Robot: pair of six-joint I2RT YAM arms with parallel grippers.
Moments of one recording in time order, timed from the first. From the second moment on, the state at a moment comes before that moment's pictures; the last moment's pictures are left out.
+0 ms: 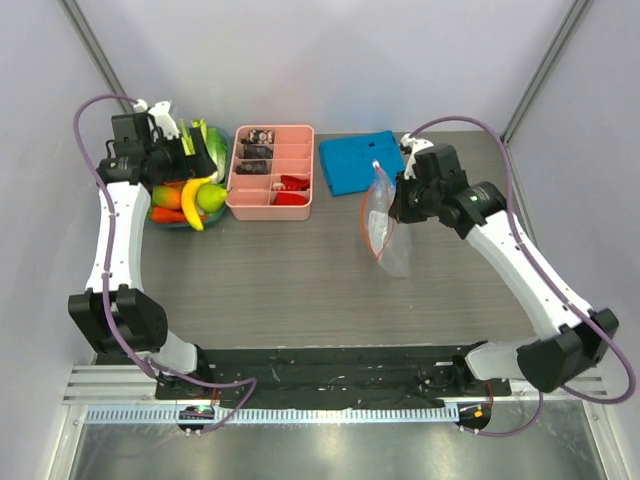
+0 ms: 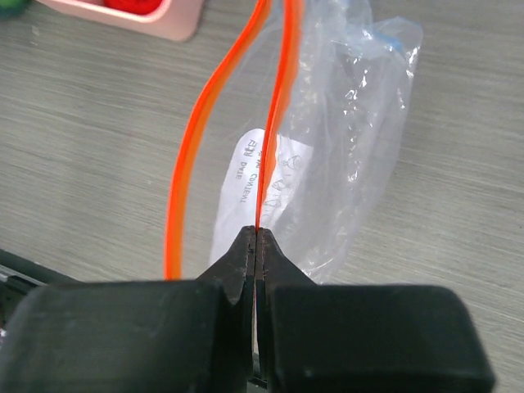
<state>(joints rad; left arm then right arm) 0.11 1.51 1.60 -0.75 0.37 -0.10 0.45 1.30 1.43 -0.85 -0.03 0.27</state>
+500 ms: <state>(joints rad) 0.15 1.87 1.91 -0.76 -0.09 -0.14 0.45 1.51 1.32 -0.66 -0.08 0.35</state>
